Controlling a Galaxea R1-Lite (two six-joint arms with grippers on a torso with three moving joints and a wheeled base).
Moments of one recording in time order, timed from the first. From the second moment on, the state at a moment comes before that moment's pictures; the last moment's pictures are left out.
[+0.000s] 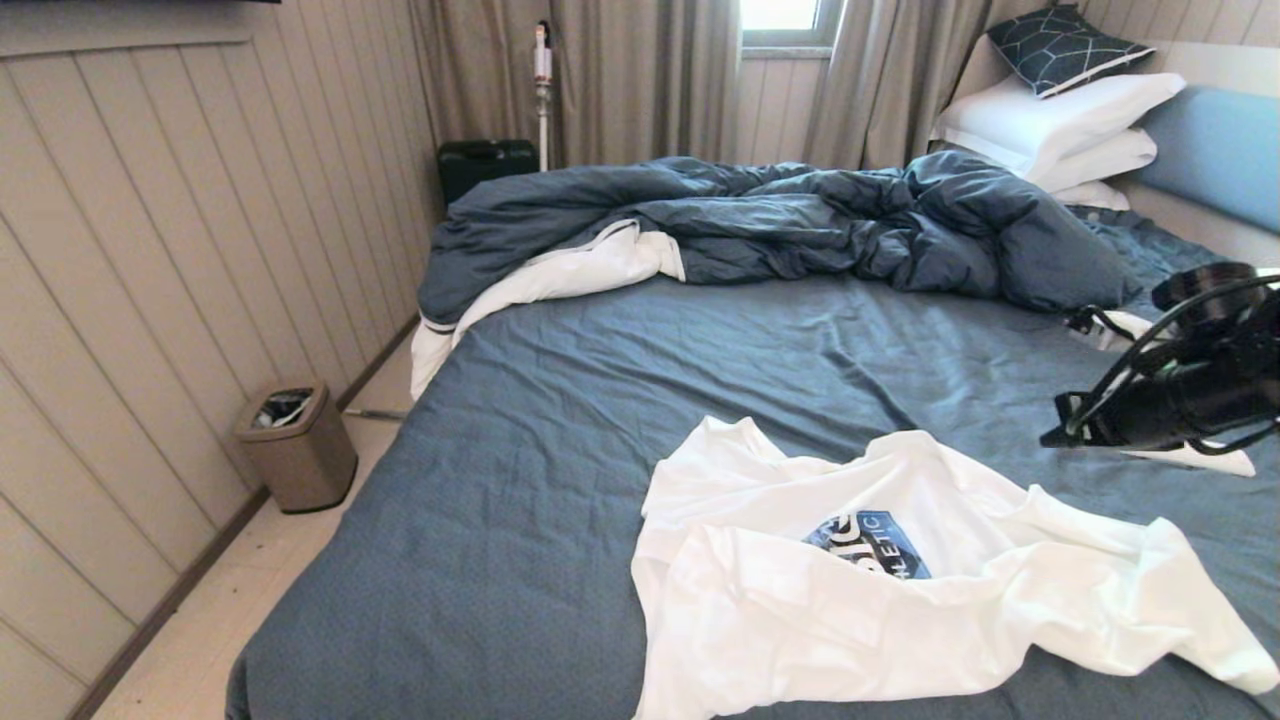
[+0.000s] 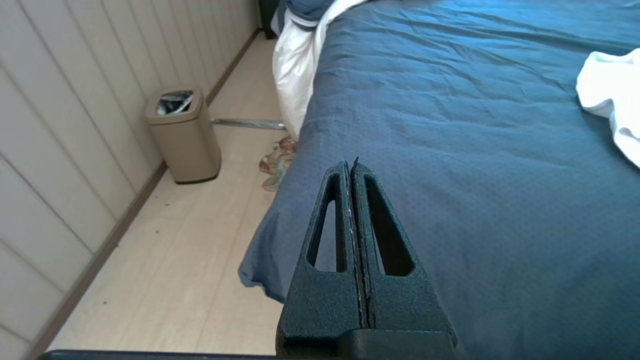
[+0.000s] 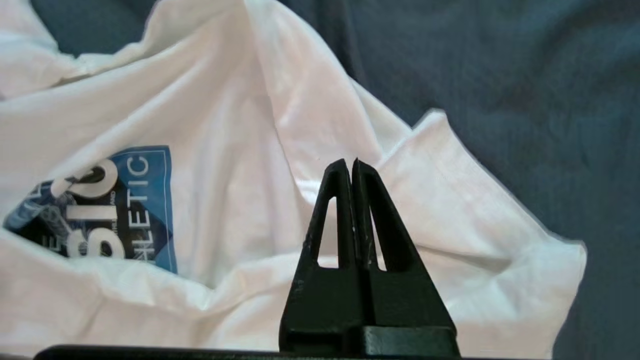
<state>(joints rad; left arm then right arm) 0.00 0.00 0.00 0.02 0.00 0.03 -0.34 1.95 -1.46 0.42 0.26 -0.22</state>
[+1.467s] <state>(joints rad) 0.00 0.00 0.00 0.02 0.00 0.03 -0.45 2.28 -1.76 0.59 0.22 -0.18</state>
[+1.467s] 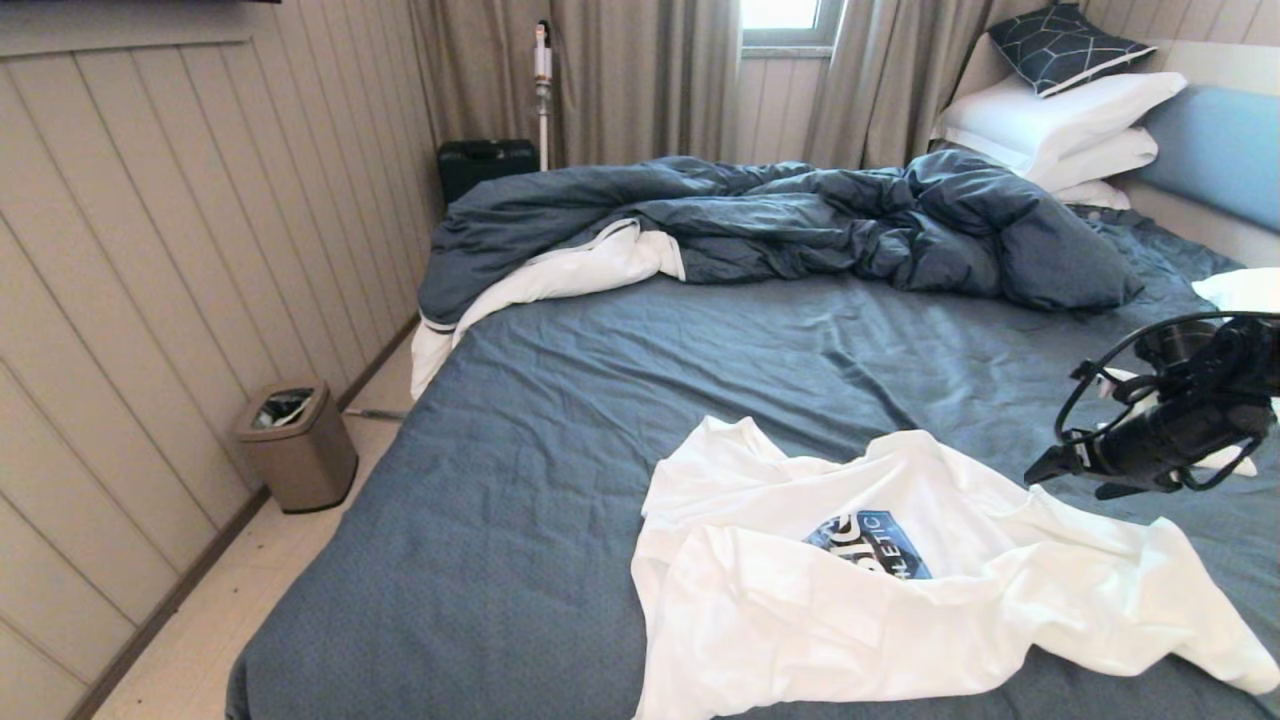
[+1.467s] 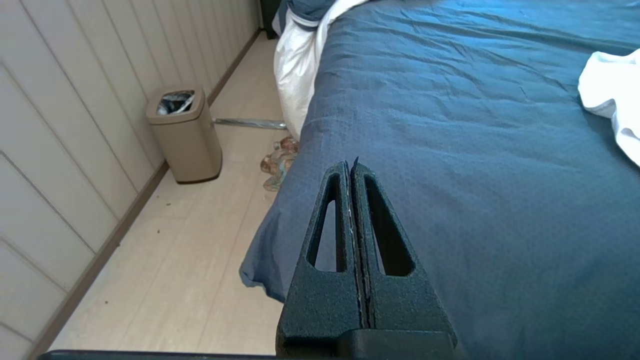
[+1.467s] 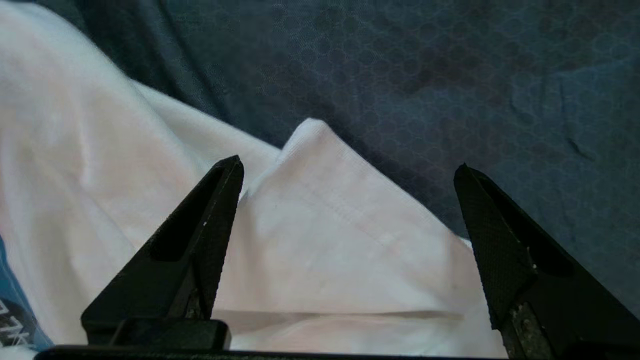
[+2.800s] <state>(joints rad) 0.00 0.00 0.00 0.02 0.00 0.04 -0.44 2.30 -1.74 0.58 0.20 -0.18</state>
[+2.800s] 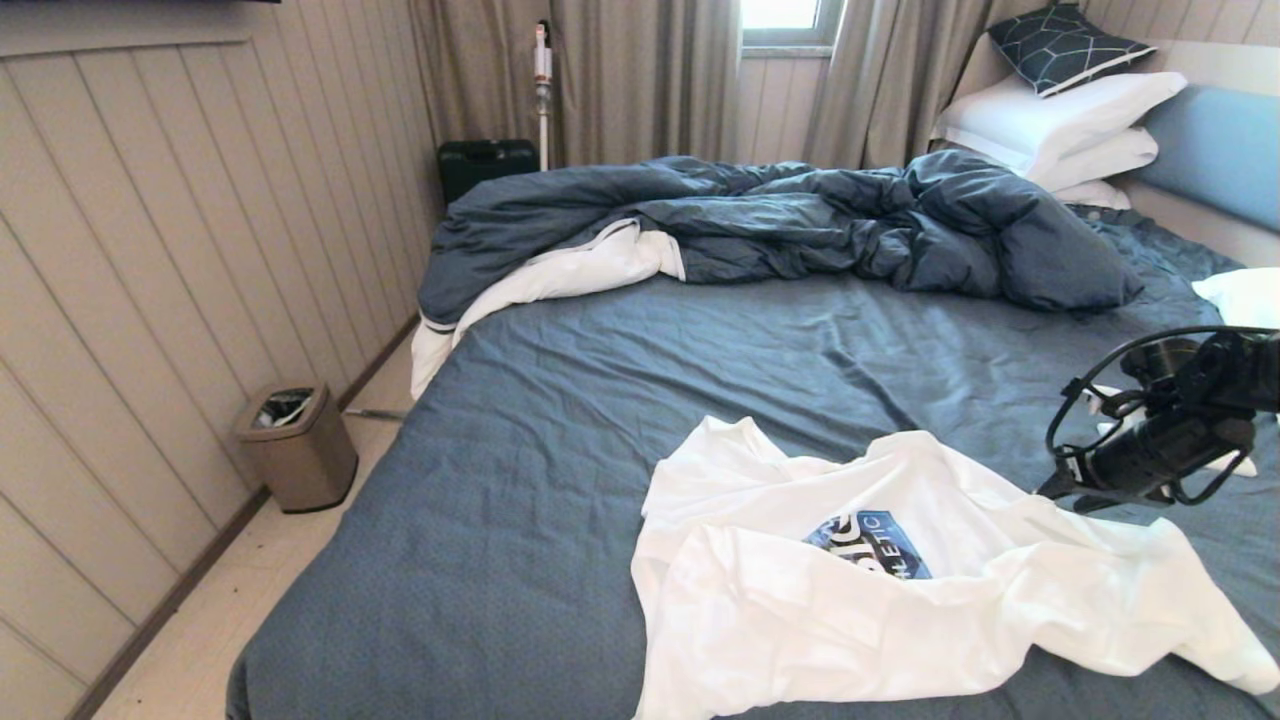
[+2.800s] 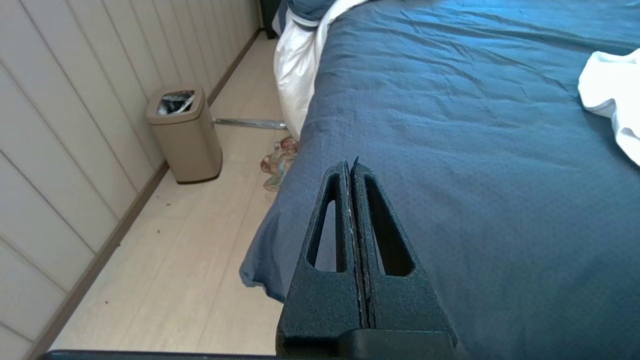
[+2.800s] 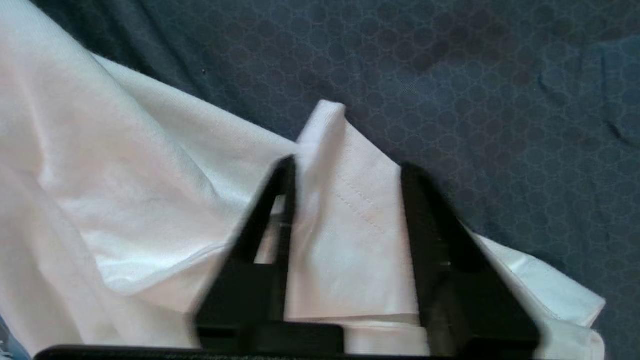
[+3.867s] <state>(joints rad) 0.00 0.00 0.00 0.02 0.00 0.04 -0.44 2.33 -1.96 0.43 -0.03 0.05</state>
